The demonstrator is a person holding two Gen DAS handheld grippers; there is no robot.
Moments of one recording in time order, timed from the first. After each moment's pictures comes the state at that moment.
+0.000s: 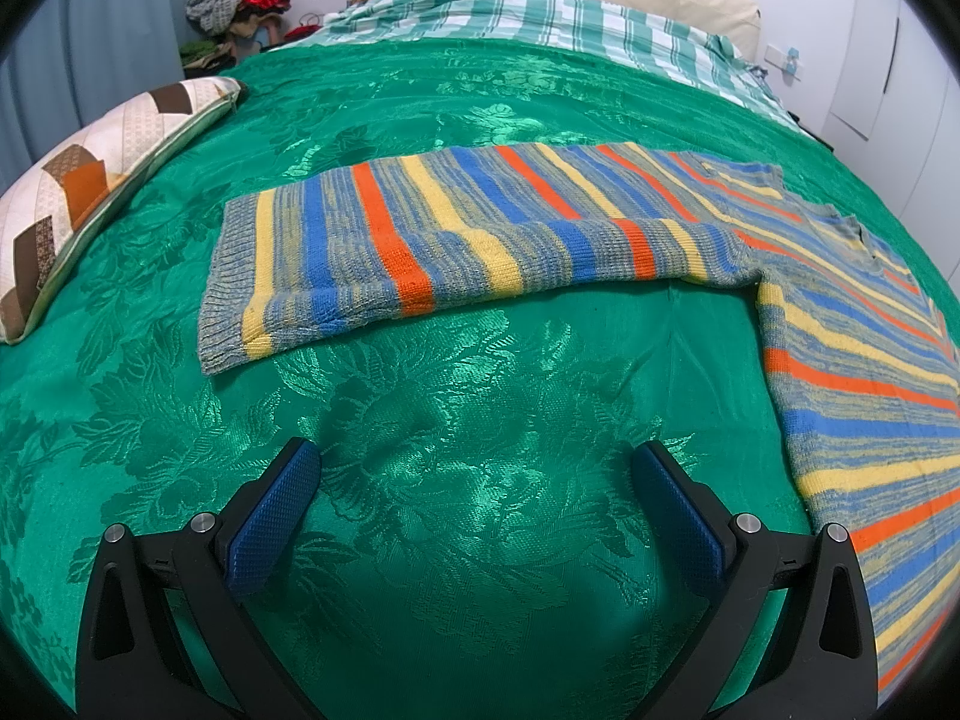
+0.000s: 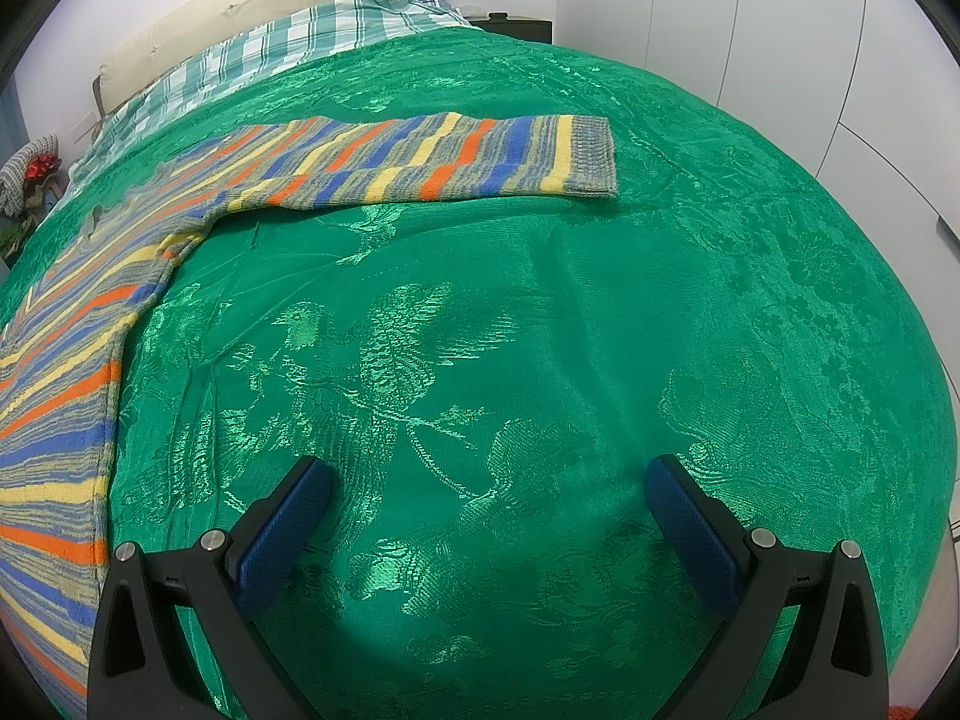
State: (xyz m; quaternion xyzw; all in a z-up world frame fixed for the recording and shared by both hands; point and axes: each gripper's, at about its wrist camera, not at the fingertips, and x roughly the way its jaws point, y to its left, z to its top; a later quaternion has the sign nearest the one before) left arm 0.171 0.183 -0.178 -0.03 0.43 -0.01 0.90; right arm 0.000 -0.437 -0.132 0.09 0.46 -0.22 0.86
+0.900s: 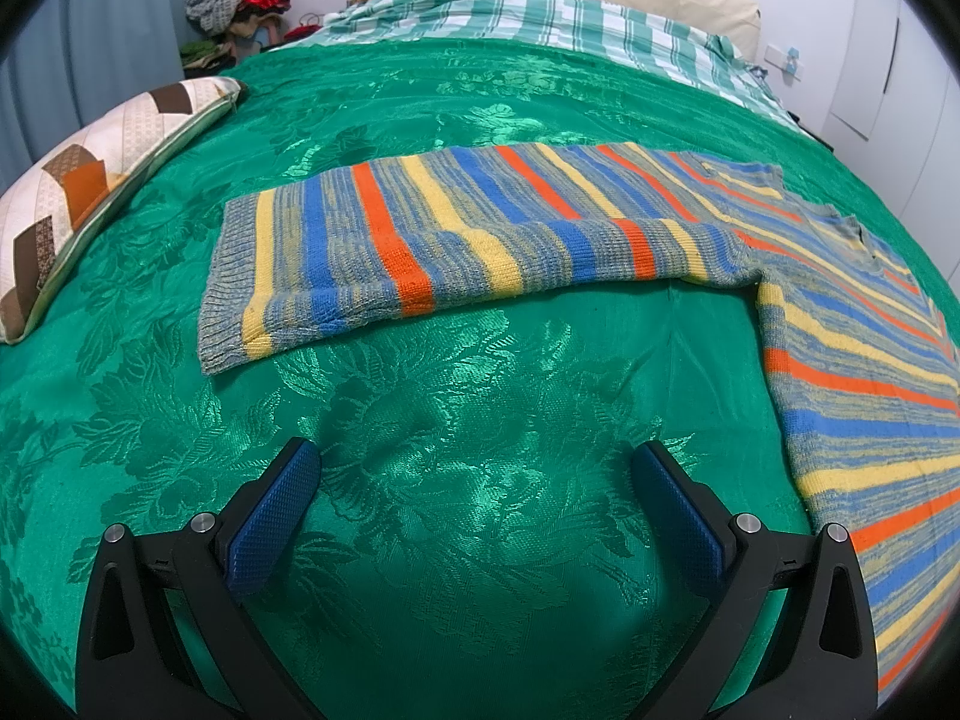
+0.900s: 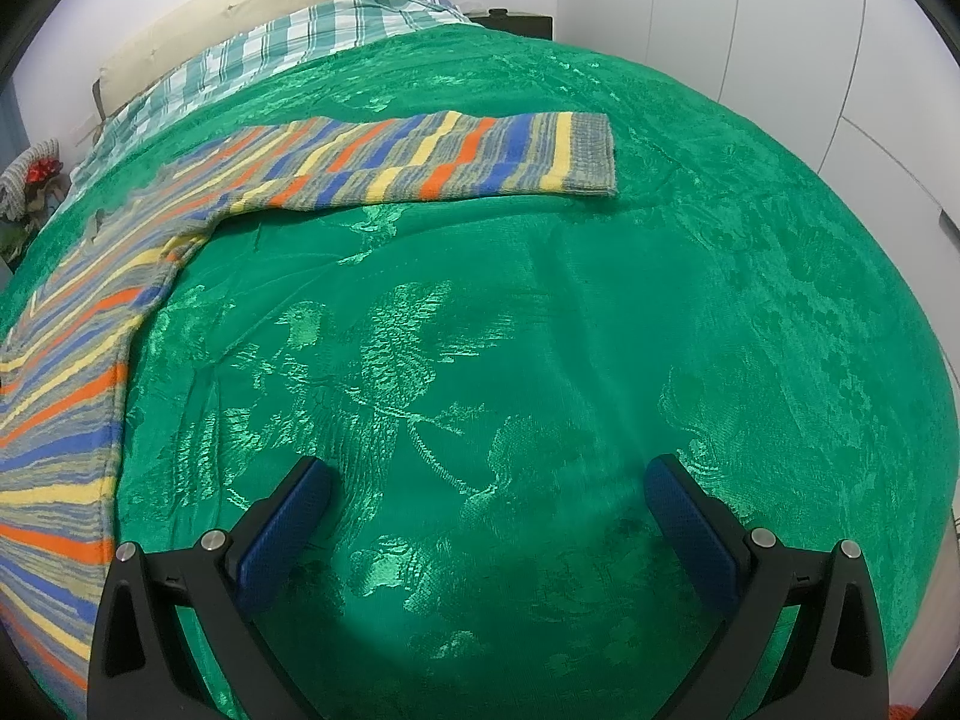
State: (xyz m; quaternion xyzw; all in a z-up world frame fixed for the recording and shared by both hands) left arm 0.170 0.183 -0.178 -0.03 0.43 -0.01 0.90; right arm -0.003 -0.437 -0.130 0.10 0.46 -0.21 0.86
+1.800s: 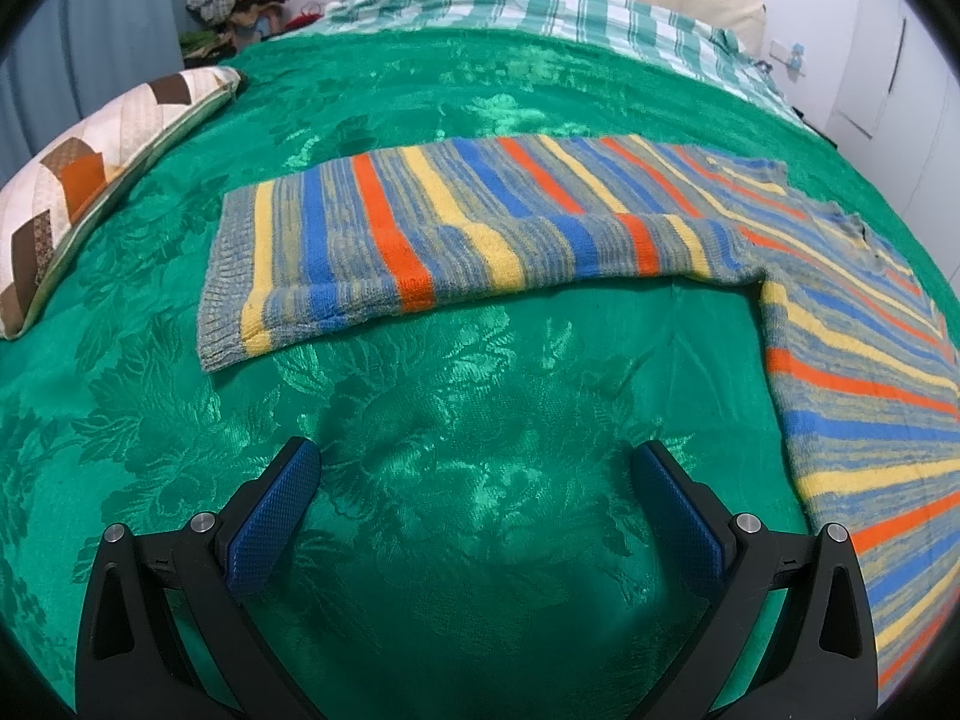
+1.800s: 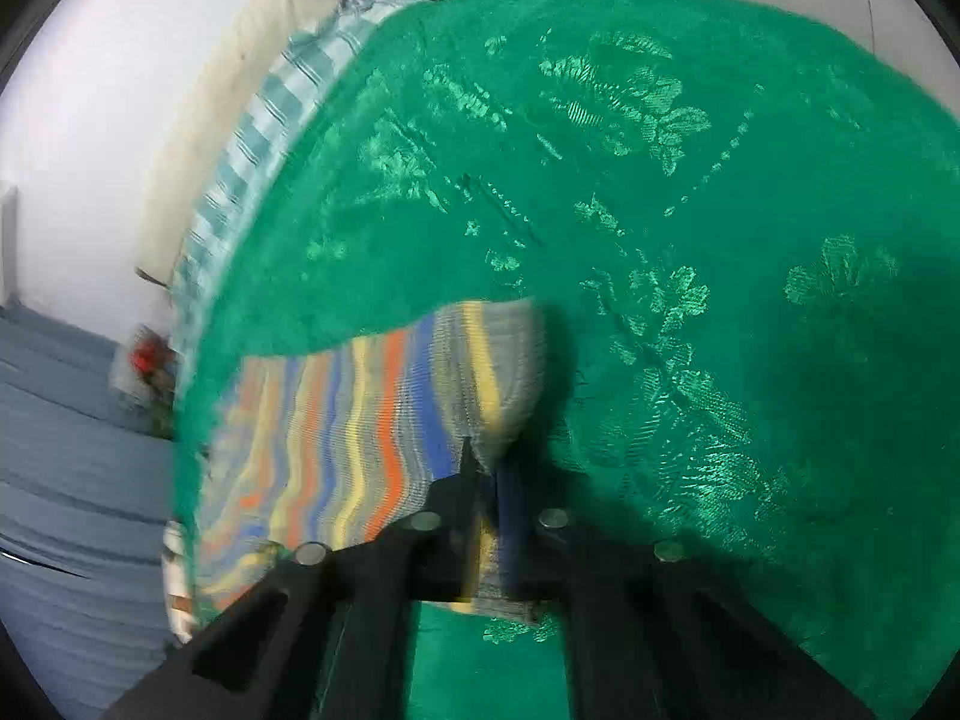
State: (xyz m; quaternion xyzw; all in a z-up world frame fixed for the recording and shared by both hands) left arm 0.169 0.179 -0.176 -0.03 0.45 -0.01 0.89; right arm 0.115 -0.619 -0.118 0.39 0.45 -0.09 0.80
